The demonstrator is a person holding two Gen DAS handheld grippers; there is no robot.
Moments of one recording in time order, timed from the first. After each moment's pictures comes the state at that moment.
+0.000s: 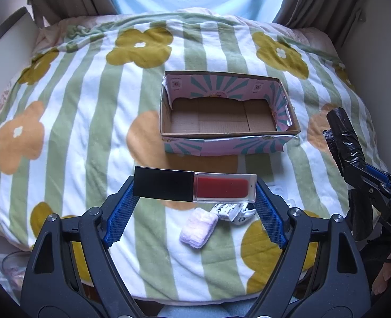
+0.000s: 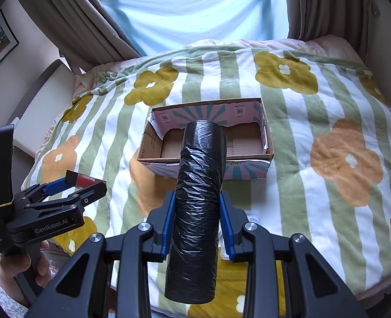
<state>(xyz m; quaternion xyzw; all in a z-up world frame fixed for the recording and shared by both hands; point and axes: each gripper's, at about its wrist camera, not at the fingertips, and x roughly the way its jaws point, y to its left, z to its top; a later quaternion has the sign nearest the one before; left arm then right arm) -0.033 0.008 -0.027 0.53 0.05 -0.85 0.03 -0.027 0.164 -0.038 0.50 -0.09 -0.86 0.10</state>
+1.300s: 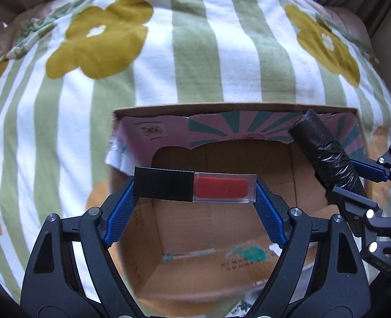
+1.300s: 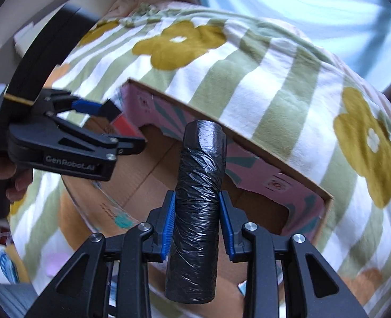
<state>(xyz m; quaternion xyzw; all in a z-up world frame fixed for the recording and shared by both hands) -0.290 -0.008 -0.201 0.60 0.02 -0.80 0.01 -0.257 0.135 -0.205 0.53 0.14 -0.79 0.27</state>
